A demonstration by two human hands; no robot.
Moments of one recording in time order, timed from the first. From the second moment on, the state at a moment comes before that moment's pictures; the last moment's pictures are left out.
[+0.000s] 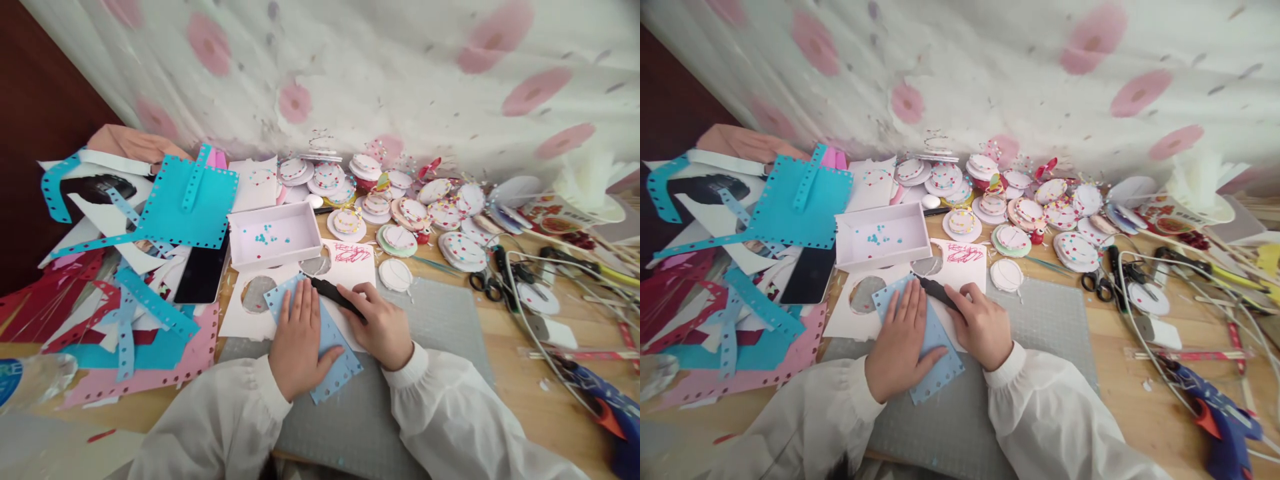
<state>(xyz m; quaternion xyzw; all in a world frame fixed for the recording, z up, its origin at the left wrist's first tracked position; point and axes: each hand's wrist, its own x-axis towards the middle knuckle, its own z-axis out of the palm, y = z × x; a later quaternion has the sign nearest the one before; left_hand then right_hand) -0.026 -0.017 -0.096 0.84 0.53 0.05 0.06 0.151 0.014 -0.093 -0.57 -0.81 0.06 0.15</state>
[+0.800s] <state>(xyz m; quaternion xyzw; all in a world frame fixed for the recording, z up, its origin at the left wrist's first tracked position) -0.034 -0.010 -0.094 0.78 0.53 0.32 0.08 0.223 -0.054 -0.117 -0.64 -0.70 -0.02 0.30</state>
